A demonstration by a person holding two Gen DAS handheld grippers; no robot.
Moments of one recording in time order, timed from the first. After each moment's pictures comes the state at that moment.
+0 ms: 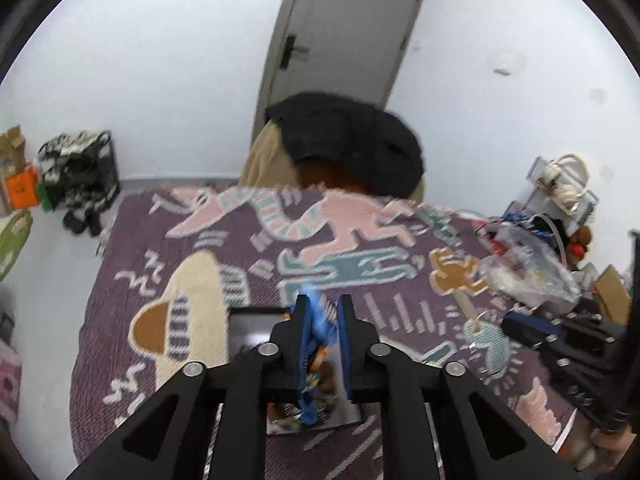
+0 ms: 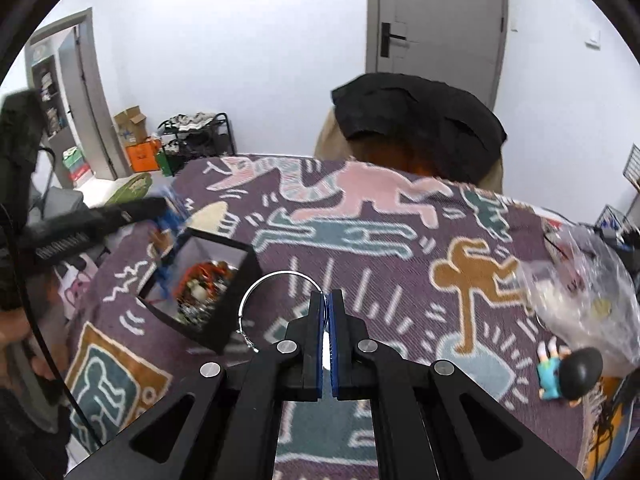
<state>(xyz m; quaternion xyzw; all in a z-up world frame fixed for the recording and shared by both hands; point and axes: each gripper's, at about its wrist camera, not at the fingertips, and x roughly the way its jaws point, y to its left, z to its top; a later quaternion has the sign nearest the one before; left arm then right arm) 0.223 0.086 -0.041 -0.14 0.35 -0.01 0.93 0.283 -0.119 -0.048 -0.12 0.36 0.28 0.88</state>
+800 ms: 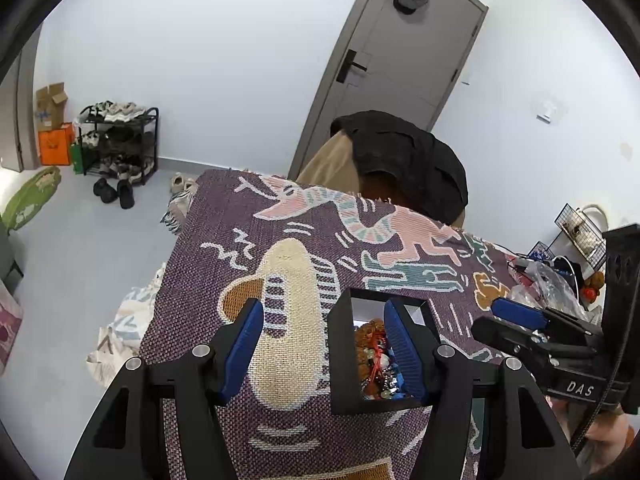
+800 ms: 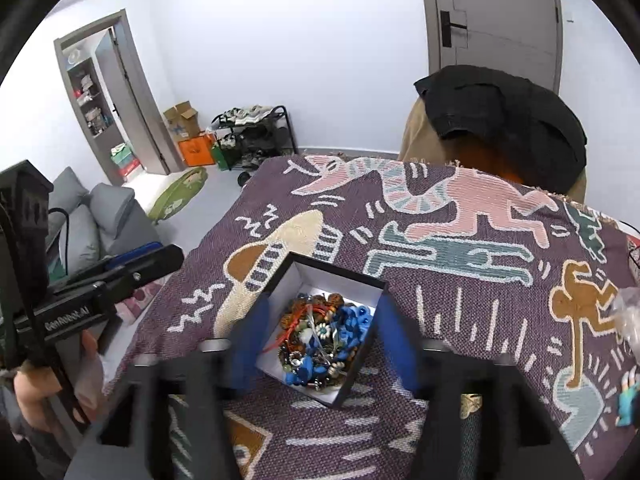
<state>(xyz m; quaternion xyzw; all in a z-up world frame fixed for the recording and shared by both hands) 0.167 0.170 -0.054 -0.20 0.31 0.04 0.93 0.282 -0.032 -0.067 -0.08 0.37 0.37 0.85</state>
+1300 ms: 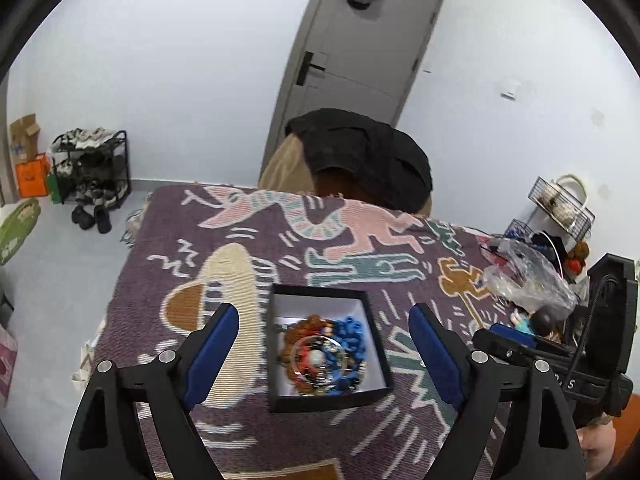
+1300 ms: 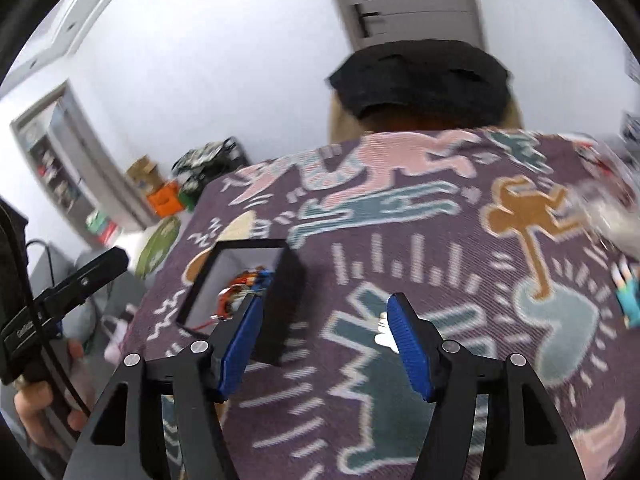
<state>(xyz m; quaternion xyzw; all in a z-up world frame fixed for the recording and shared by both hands) 0.174 0.105 -0.041 -0.16 0.31 0.00 0.94 0.286 -0.149 -0.093 0.05 0.39 0.27 0.88</state>
